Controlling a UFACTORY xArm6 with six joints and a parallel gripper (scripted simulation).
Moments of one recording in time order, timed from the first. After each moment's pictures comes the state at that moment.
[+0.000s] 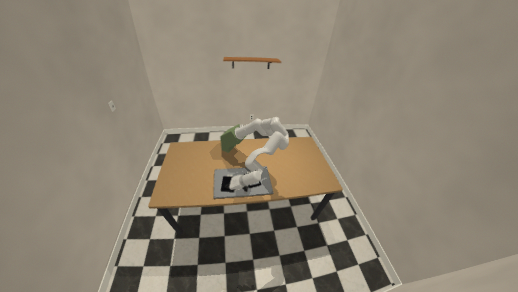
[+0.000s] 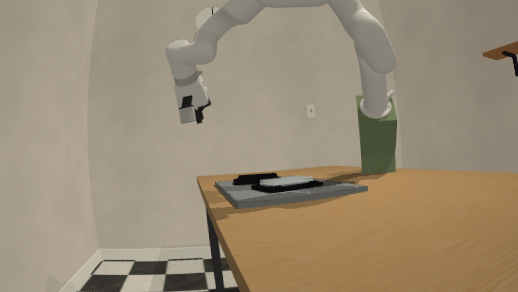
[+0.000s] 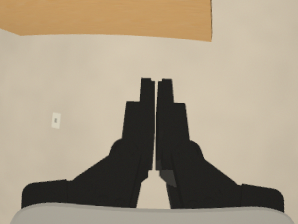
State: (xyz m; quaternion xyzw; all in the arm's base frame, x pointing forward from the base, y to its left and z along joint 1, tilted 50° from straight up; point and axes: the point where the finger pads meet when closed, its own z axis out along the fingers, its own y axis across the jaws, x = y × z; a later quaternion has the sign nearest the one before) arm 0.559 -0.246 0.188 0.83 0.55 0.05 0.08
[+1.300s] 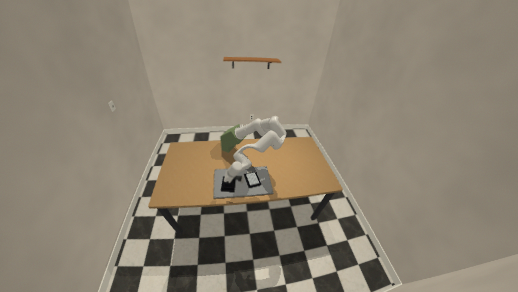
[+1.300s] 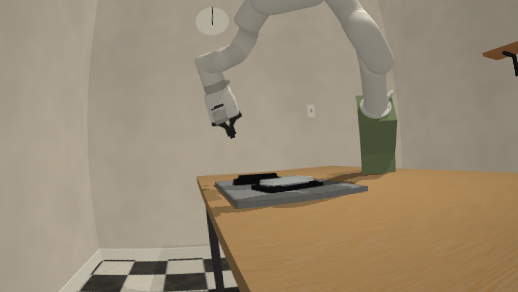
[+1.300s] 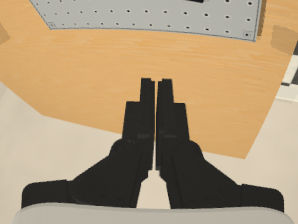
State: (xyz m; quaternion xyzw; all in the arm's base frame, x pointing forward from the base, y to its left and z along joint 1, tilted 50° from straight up) arm 0.492 -0.197 0.095 0.78 0.60 0.18 -0.08
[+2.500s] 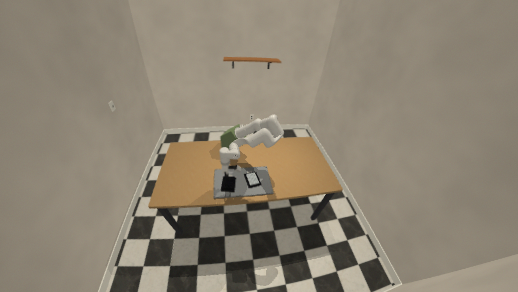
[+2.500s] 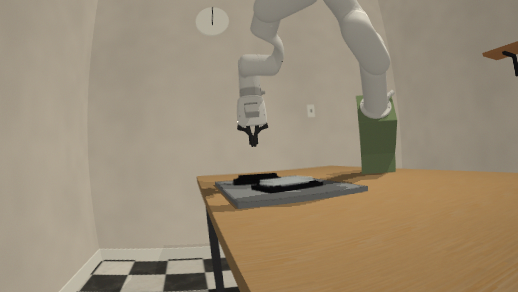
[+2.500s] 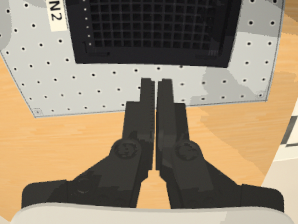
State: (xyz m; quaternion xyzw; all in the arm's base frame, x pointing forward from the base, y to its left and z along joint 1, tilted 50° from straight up) arm 0.443 -0.157 0.040 0.72 0.56 0.41 -0.09
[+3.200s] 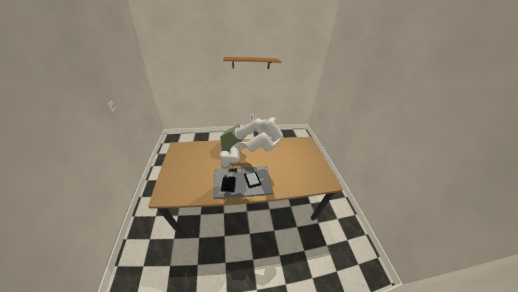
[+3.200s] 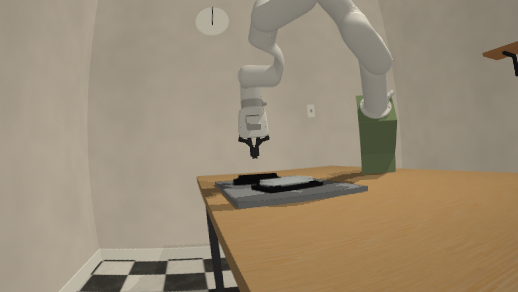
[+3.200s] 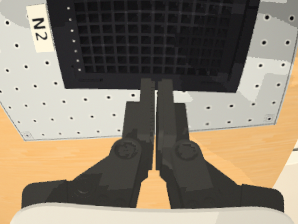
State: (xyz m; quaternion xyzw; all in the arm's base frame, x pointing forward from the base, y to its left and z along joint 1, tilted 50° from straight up) arm 0.461 -0.133 0.013 0.72 0.56 0.41 -0.09
